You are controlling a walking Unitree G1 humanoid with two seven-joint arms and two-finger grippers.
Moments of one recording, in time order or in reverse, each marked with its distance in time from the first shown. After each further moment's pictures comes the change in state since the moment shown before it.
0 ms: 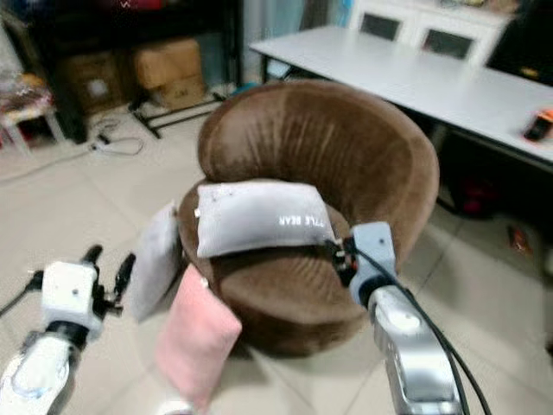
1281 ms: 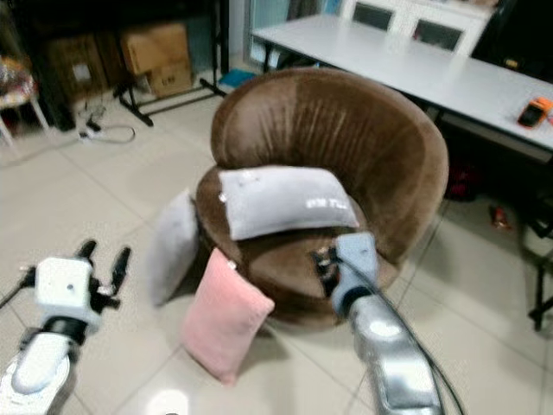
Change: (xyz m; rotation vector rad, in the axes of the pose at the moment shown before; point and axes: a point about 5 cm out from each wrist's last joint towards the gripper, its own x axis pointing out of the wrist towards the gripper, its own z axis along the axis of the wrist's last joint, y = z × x) left arm -0.004 0.002 -0.002 -0.033 0.012 0.058; right arm 0.004 0.029 -0.011 0.058 0.058 0.070
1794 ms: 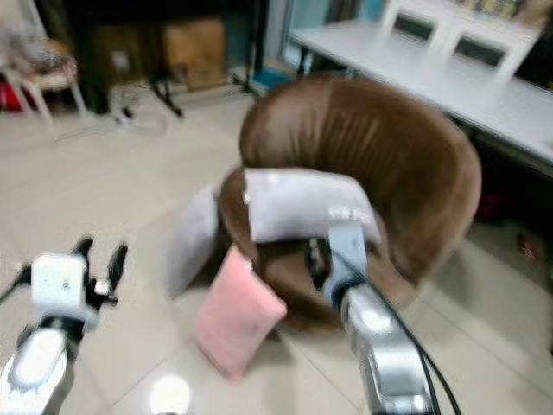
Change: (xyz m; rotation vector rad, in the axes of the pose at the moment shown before) left arm 0.002 -0.001 0.003 -0.015 -0.019 -0.011; right arm 0.006 0.003 0.013 -0.014 -0.060 0.030
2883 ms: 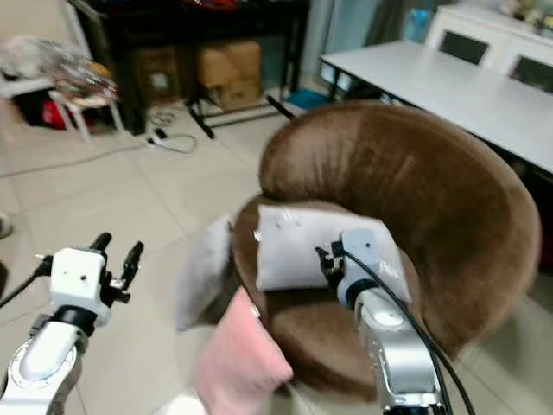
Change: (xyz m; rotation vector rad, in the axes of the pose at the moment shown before) left arm 0.010 -0.006 0.000 0.034 0.007 -0.076; right arm 0.002 -0.016 -0.011 -0.014 0.052 -0.050
